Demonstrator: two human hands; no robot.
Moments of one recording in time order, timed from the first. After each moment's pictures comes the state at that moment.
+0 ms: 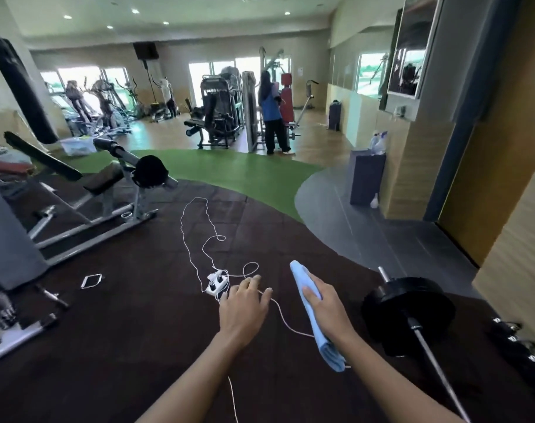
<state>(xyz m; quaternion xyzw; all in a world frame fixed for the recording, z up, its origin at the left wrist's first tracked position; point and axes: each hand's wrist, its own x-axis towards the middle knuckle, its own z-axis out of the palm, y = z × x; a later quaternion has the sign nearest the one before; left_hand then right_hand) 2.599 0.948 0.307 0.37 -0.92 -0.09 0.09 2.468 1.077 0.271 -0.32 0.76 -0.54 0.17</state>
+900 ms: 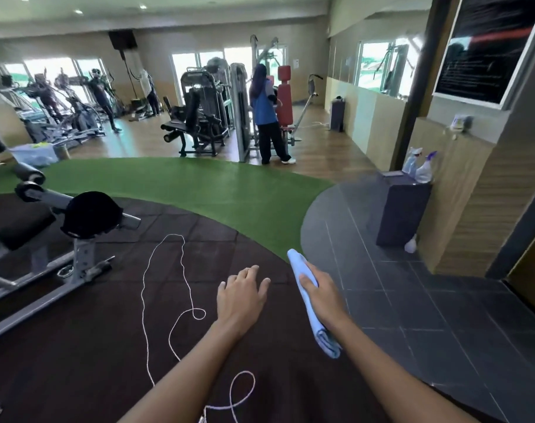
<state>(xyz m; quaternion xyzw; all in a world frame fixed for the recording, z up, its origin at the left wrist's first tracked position) 1.938 0.301 0.328 0.36 -0.92 -0.10 0.10 1.816 0.433 0.305 -0.29 0.77 -0.54 0.16</state>
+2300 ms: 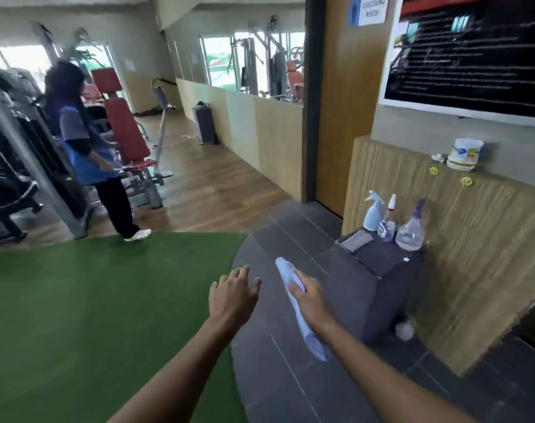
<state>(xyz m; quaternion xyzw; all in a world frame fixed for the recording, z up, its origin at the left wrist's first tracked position) 0.699 -0.323 0.304 0.10 -0.99 -0.11 0.02 0.676 -0.152 0.265 -0.05 0.81 -0.57 0.07</state>
